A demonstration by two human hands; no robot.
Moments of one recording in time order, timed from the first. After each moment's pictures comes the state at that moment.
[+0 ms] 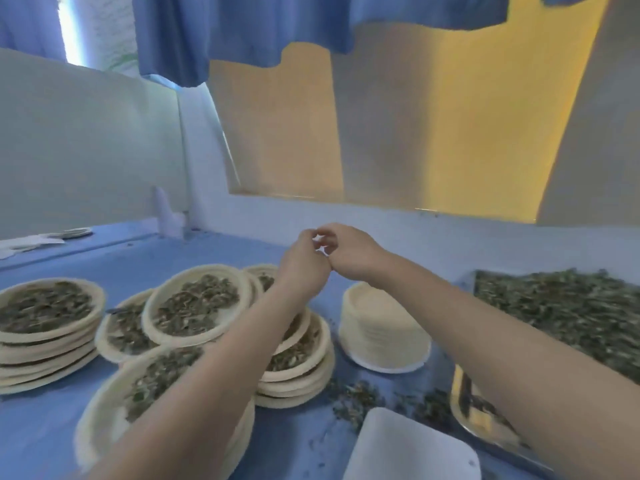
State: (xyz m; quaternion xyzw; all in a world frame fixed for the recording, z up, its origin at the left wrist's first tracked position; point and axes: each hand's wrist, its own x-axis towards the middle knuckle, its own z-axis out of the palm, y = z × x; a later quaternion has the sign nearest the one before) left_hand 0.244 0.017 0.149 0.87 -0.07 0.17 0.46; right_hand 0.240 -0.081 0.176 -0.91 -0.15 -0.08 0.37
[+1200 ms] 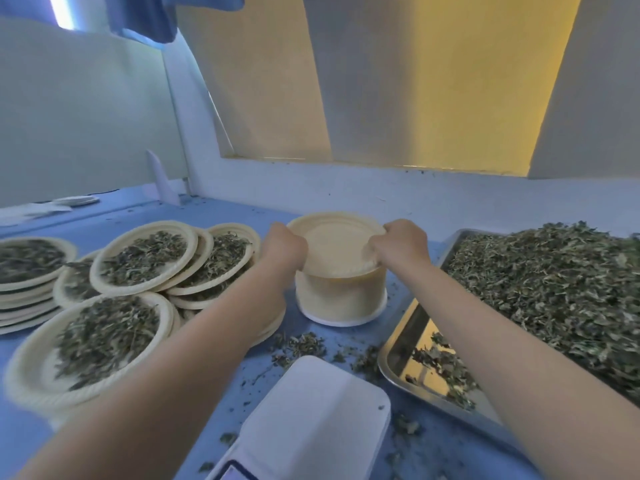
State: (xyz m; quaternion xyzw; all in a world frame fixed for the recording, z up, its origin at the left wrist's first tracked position) left_hand 0.244 -0.070 0.112 0.89 0.11 0.12 0.44; right_hand 0.249 -0.233 0.105 -0.89 0.04 -0.14 0.44
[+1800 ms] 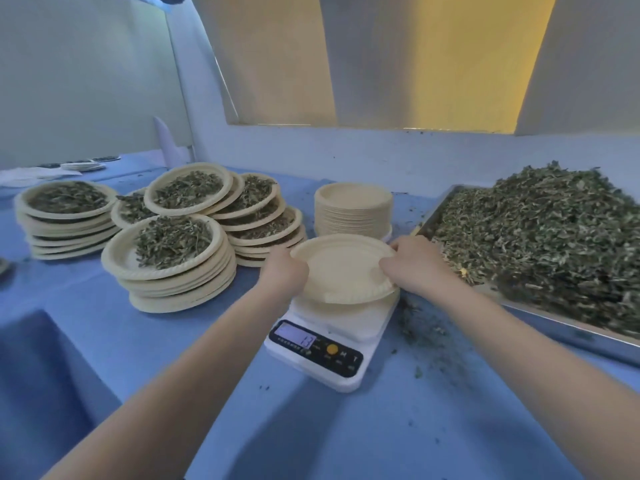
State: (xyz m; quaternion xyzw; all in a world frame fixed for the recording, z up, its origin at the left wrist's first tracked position) left_hand 0.105 -0.023 0.014 0.85 0.08 0.04 0.52; right_hand 0.112 -0.216 0.023 -0.97 -0.01 -0.08 0.25
